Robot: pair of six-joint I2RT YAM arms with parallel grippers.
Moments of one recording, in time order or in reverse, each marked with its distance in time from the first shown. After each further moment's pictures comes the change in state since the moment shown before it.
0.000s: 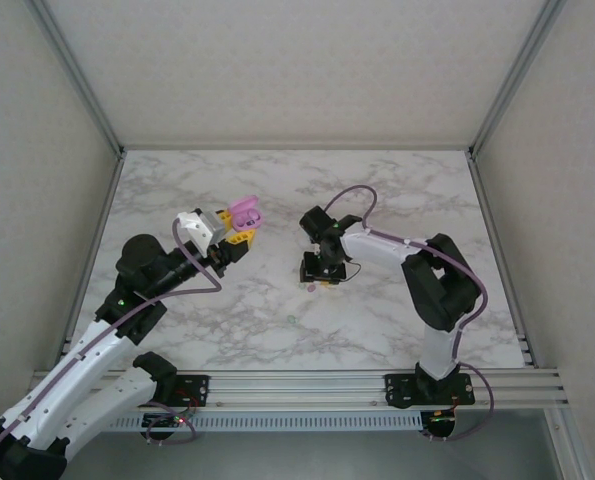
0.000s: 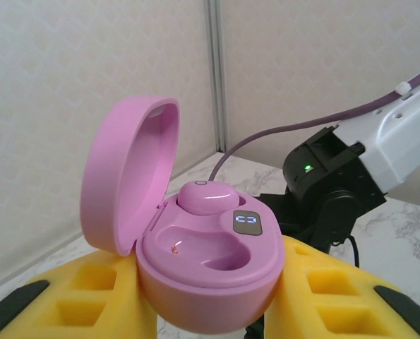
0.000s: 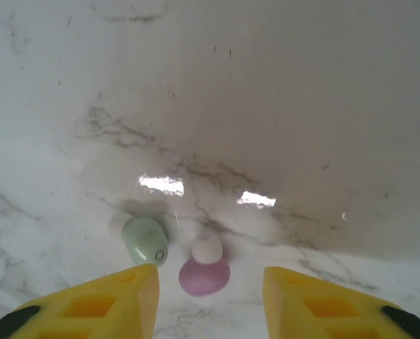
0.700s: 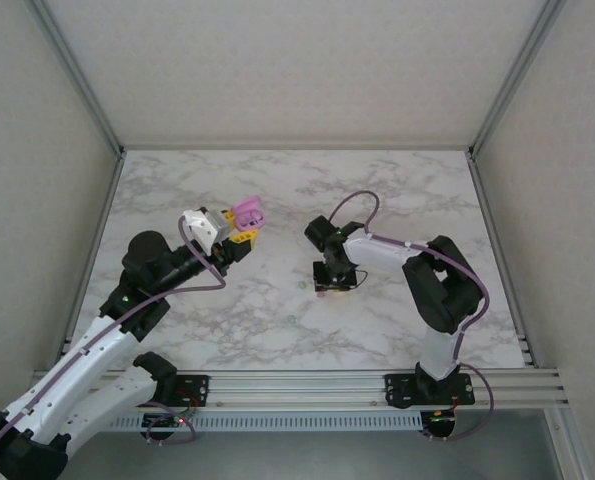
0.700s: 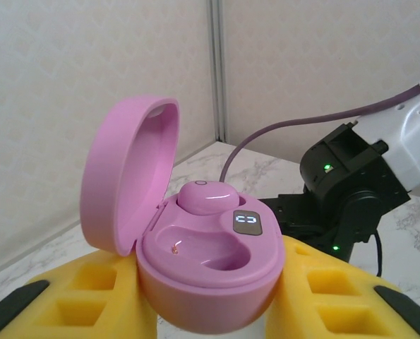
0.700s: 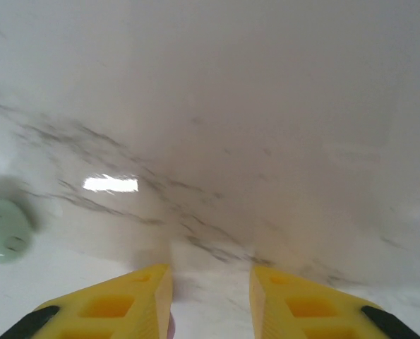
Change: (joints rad) left arm 0.000 0.032 -0.001 -0.001 -0.002 0.000; right arm 0.000 -0.048 -0.112 -0.038 0.109 -0.031
